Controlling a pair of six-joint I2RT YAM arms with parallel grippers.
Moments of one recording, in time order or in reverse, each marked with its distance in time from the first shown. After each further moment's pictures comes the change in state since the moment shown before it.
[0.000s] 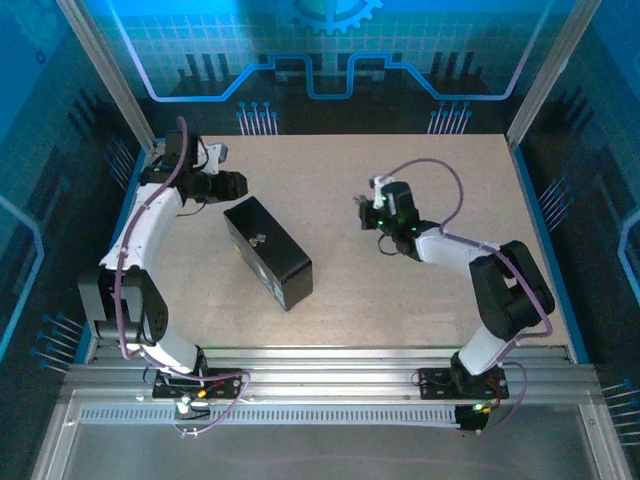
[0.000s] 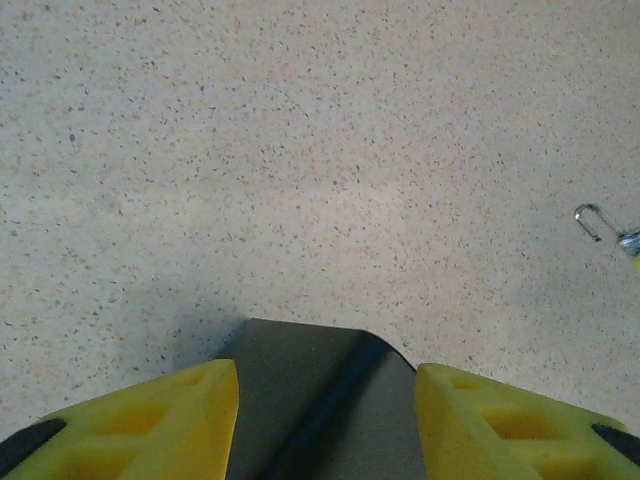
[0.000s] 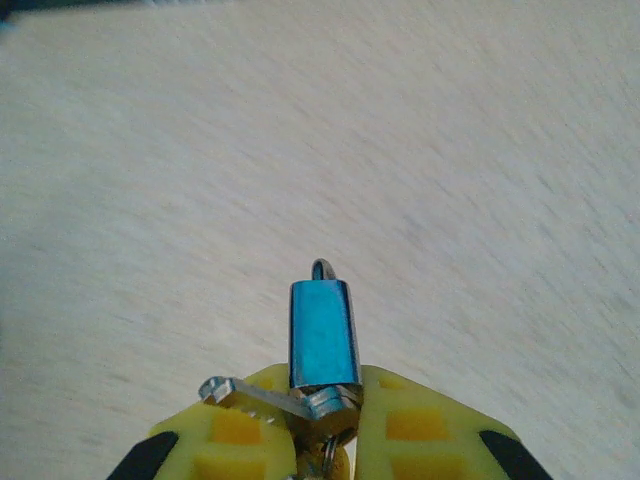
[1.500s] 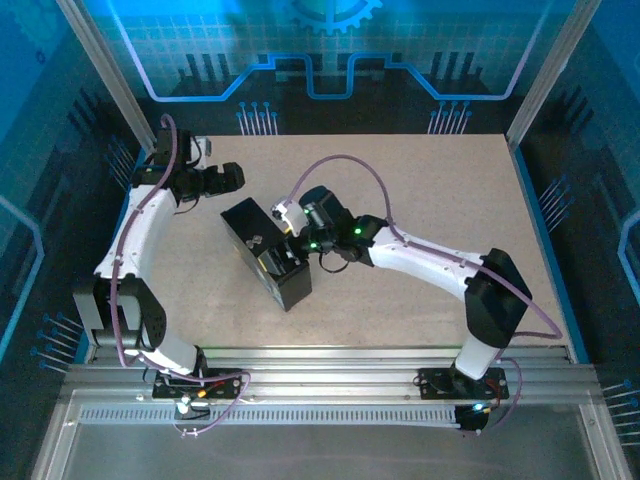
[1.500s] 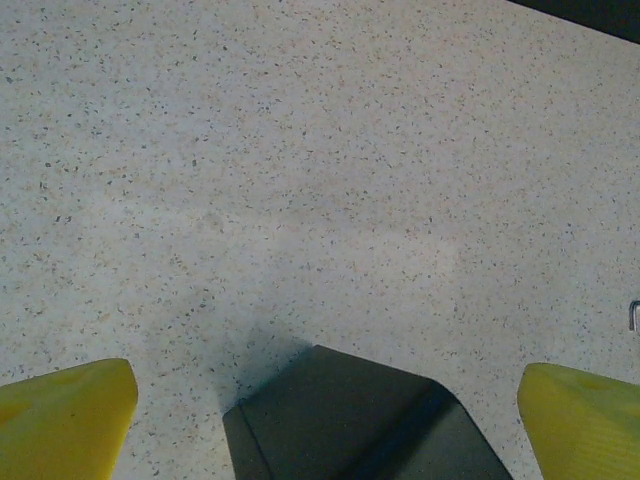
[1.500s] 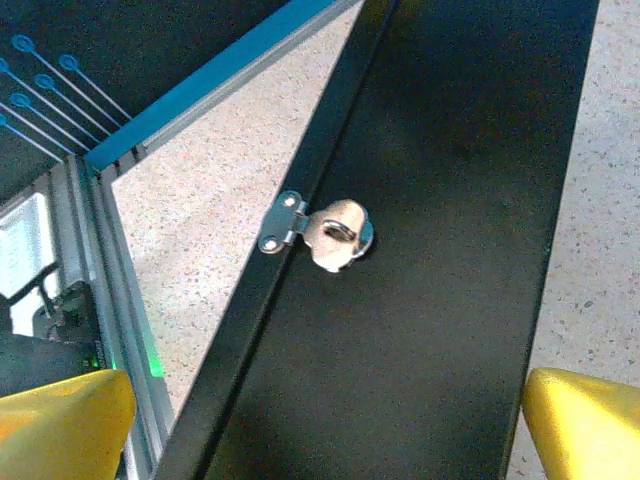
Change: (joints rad) left arm 0.018 -0.037 0.017 -0.003 -0.171 -0.088; right arm 0.502 0.036 0.455 -0.465 -0.280 -0.124
